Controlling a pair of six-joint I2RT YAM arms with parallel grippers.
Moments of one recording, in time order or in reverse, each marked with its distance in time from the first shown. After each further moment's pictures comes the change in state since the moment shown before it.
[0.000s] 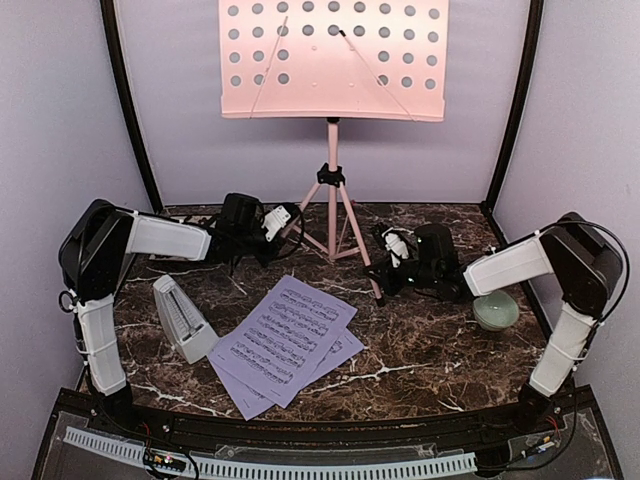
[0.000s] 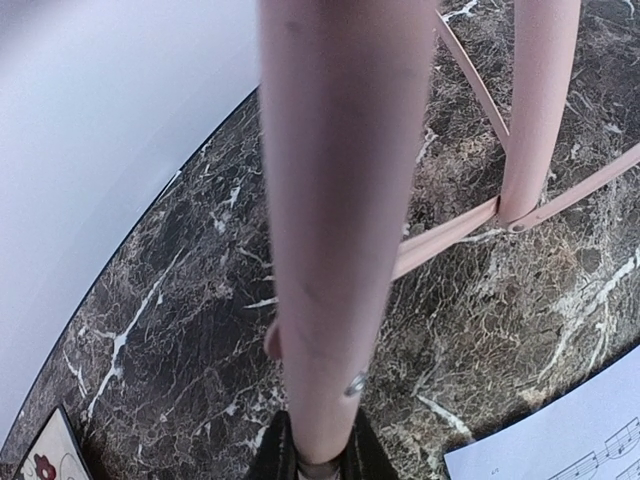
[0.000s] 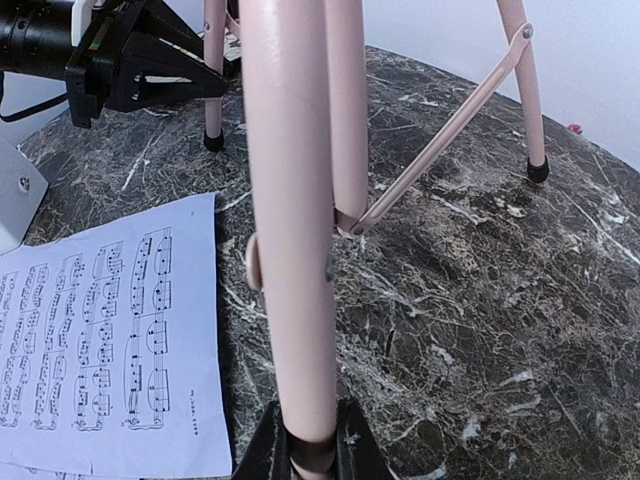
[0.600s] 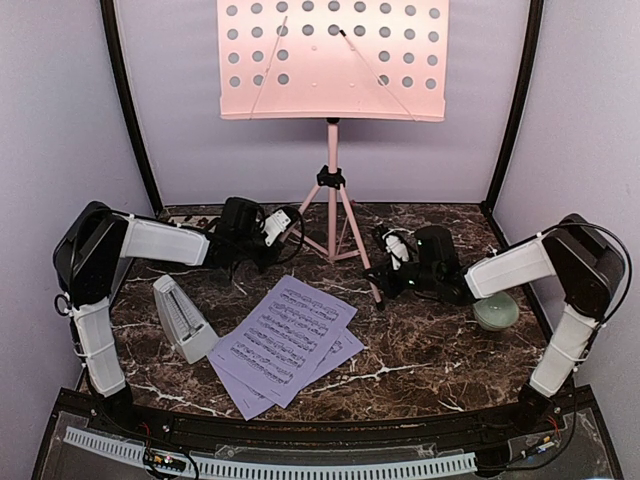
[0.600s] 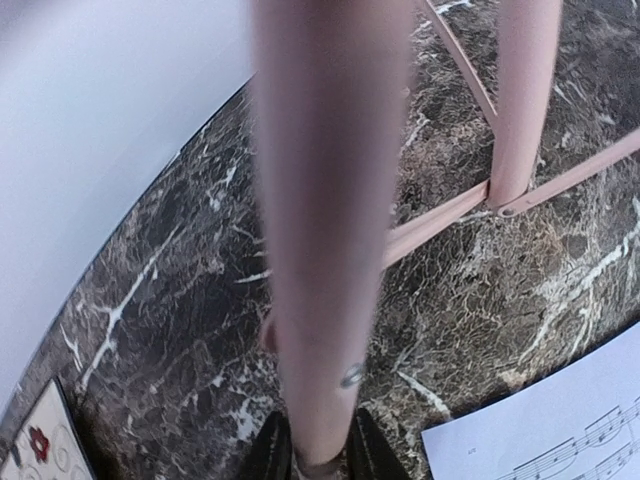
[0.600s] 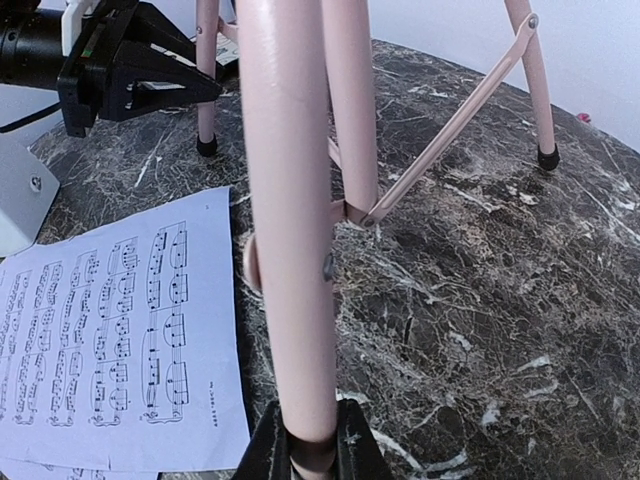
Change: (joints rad) left arm -0.034 -0.045 -0.054 -0.006 -0.043 -0.022; right arm 0.014 -0.016 -0.023 0.017 -0.013 0.037
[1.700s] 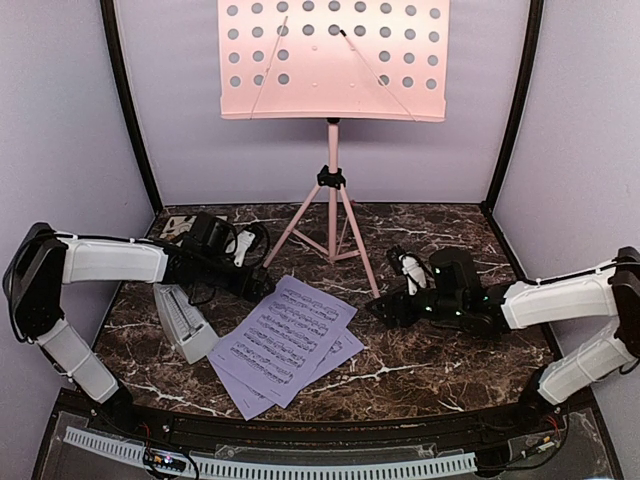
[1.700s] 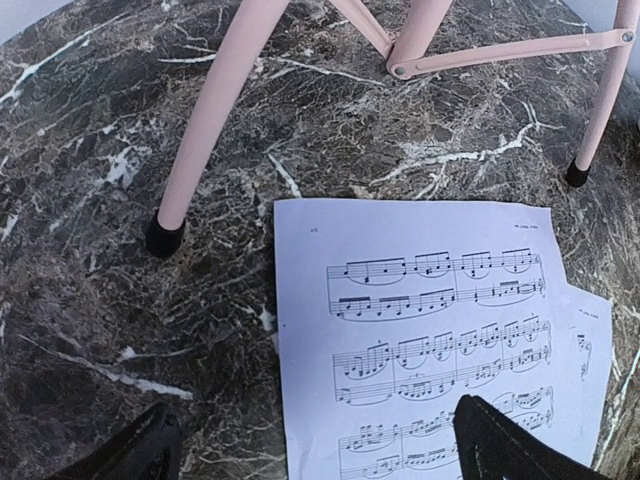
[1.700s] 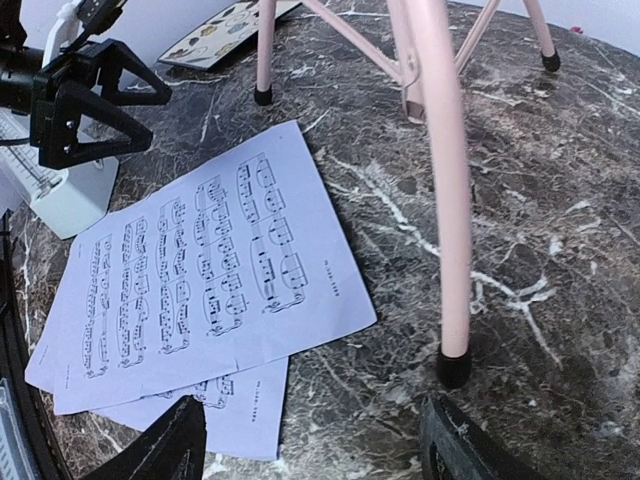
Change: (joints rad) left arm -0.010 -0.343 -0.273 -0.286 0.166 -0.499; right arm 0.156 -0.375 -0.218 -0.195 0.123 0.241
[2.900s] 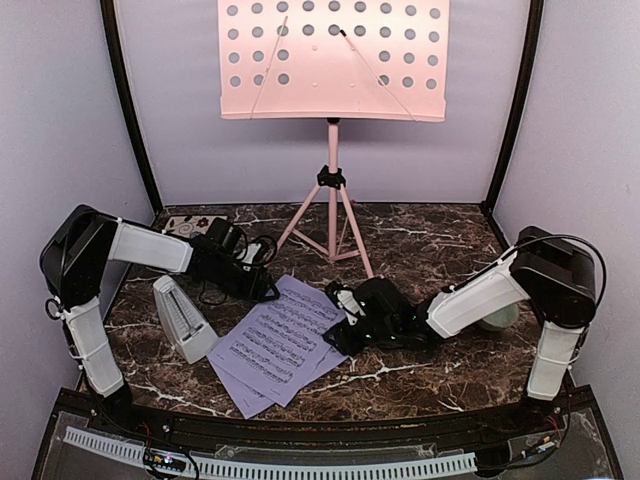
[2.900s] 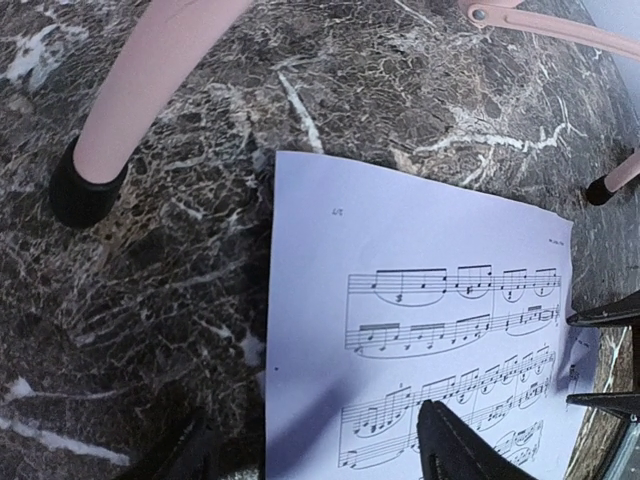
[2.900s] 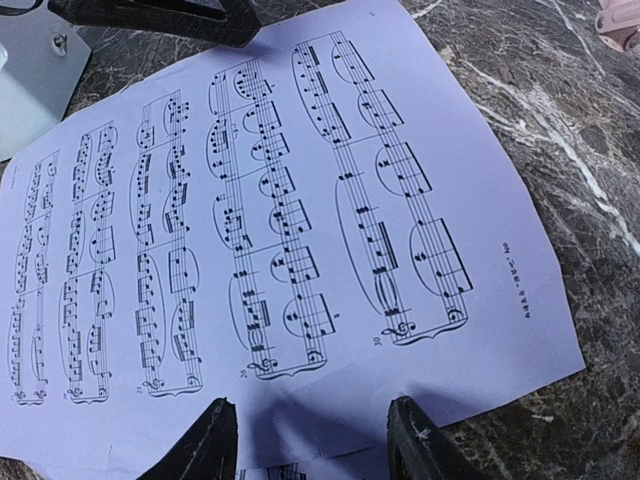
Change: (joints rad) left arm 0.079 0.274 0.121 -0.020 0.229 -0.146; right arm 0.253 0.493 0.248 0.061 0.163 0.017
